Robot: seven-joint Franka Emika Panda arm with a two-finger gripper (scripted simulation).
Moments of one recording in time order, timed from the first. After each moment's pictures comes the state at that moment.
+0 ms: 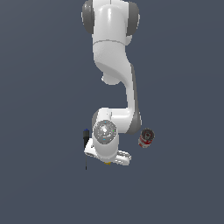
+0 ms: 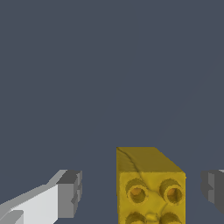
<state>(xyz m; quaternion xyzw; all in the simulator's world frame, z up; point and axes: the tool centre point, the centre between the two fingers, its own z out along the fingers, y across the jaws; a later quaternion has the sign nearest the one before) 0.138 -0.021 0.025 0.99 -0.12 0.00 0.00</state>
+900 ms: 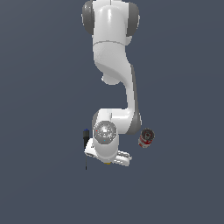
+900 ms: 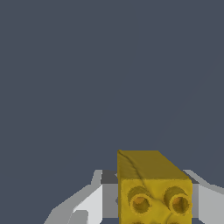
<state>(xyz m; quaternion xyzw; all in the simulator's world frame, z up) 0.138 -0.020 0.023 0.99 -0.12 0.00 0.00</state>
